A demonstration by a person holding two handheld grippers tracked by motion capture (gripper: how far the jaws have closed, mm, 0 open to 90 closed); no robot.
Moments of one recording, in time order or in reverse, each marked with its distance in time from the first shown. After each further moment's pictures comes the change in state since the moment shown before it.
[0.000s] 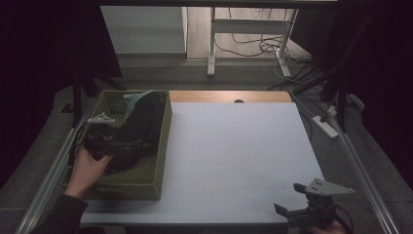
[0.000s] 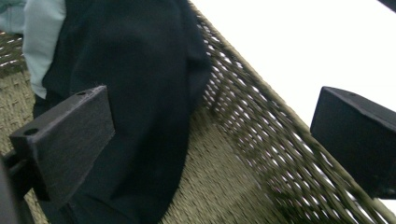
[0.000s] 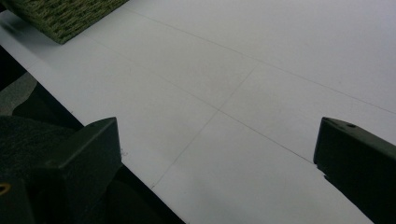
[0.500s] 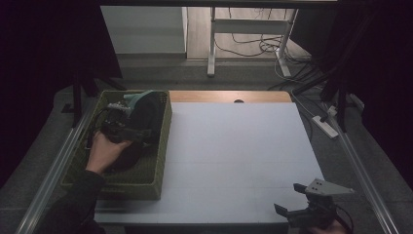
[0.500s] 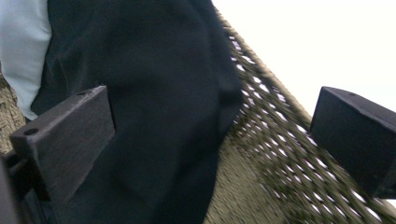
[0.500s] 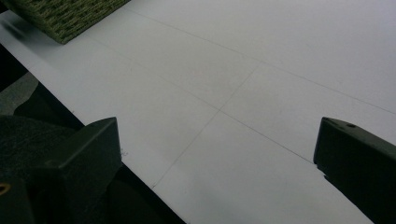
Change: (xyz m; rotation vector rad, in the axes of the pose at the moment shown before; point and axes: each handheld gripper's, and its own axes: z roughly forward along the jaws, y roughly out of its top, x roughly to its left) left arm 0.020 0.032 0.050 0.093 0.005 0.011; right arm 0.000 0.000 -0.001 -0.003 0.005 0.000
